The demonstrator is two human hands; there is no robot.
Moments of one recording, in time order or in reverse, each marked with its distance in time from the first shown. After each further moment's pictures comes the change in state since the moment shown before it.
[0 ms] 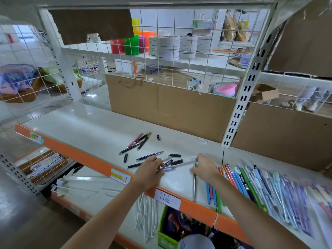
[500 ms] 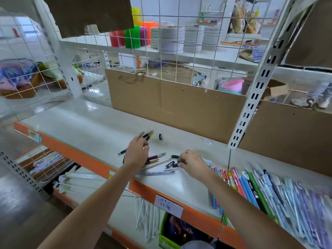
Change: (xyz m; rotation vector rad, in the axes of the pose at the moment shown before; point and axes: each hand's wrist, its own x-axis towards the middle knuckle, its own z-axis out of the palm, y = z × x) left_hand 0.058 -0.044 -0.022 -0.047 0.271 -0.266; right_hand 0.039 -0.024 0.020 -0.137 -0.046 -0.349
